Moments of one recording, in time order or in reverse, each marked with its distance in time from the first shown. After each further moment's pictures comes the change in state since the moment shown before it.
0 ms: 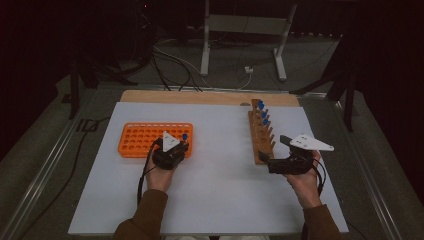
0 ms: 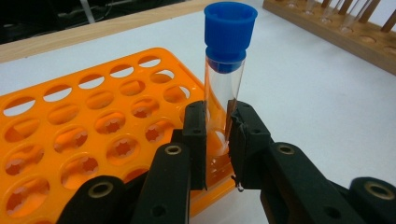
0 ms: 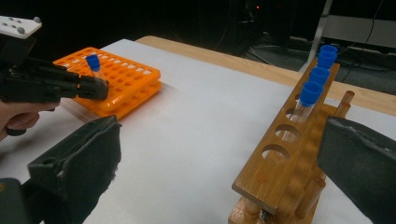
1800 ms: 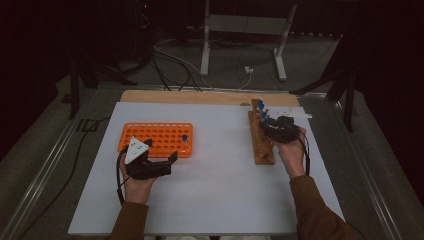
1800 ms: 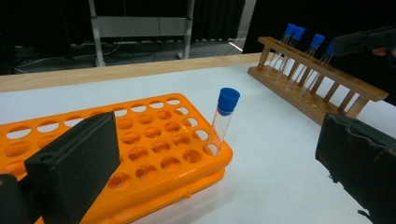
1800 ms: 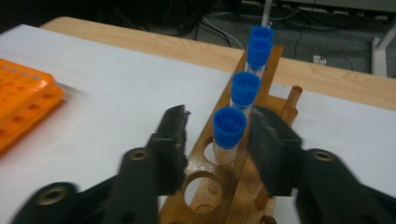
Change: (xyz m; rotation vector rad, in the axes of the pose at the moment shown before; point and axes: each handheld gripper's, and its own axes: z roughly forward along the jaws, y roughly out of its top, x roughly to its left) left arm 0.015 0.001 -0.088 -0.197 -0.024 -0.135; right arm -0.060 0.019 0.088 0.133 -0.195 0.088
